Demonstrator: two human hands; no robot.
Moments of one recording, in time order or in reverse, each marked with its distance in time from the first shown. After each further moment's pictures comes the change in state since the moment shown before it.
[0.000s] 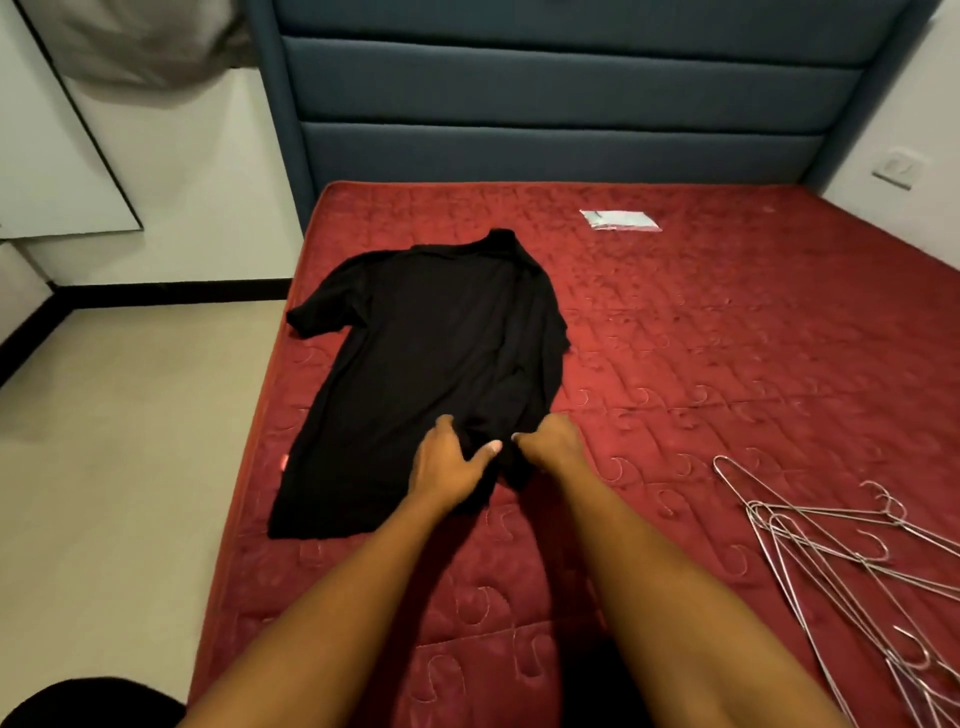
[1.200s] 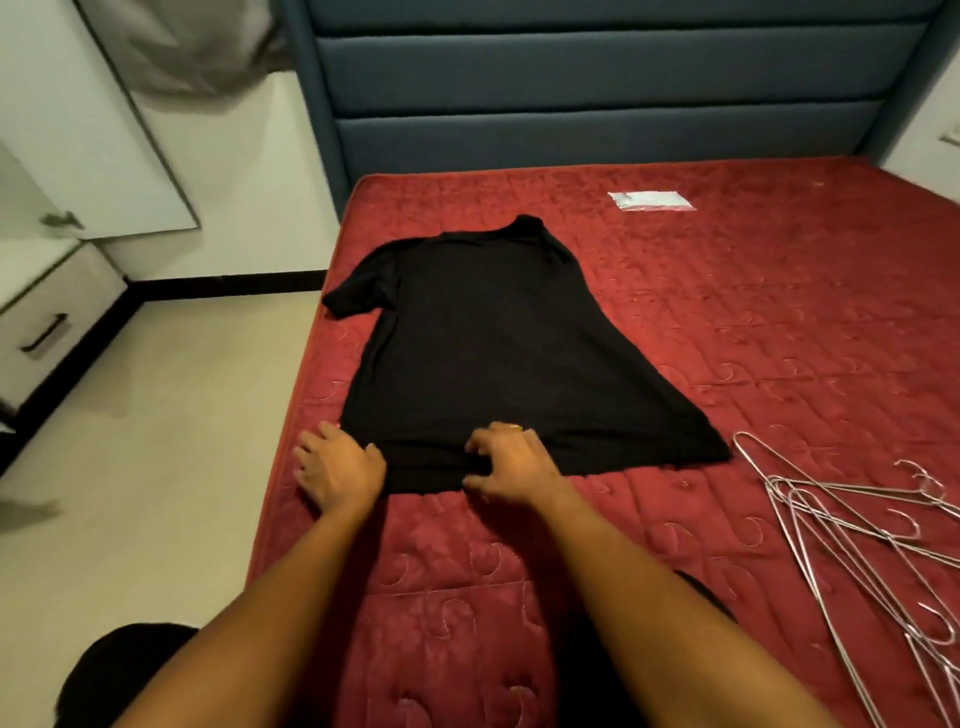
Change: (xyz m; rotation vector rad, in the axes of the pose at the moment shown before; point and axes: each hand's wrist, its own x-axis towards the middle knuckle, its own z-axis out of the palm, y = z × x) left_hand -0.059 -0.073 -0.088 0.450 0.453 -0.483; right_hand -0.081 0.002 0.041 -0.293 -0.110 -0.764
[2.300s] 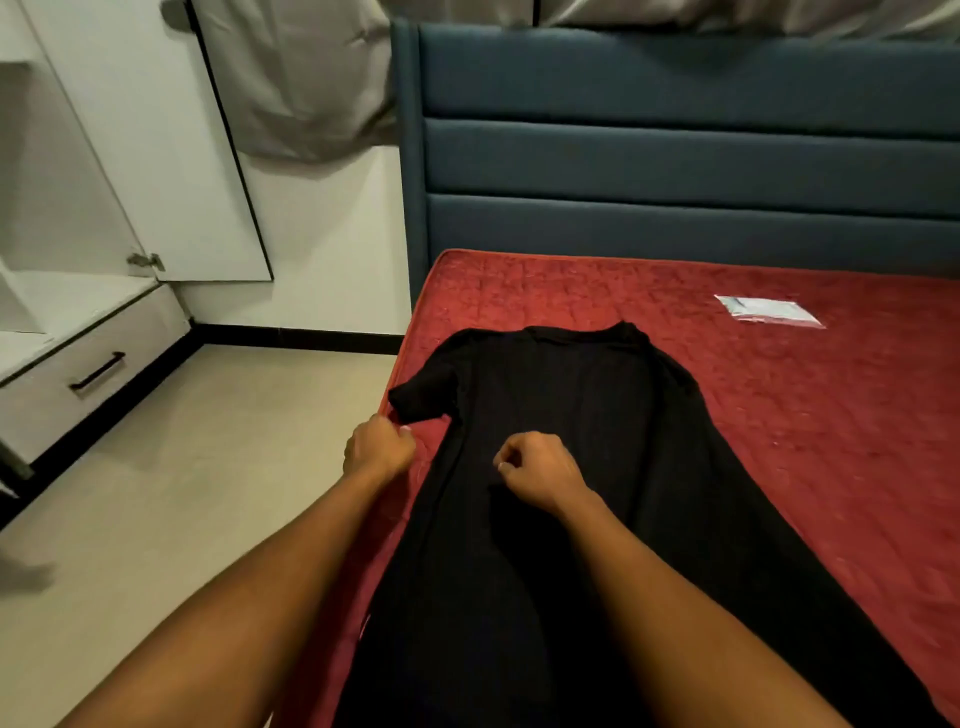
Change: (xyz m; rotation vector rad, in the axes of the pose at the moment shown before) left_hand 0.257 0.078 0.004 -0.256 -0.223 0.058; right_hand 0.261 -0.028 -0.040 0.224 0.034 0.067
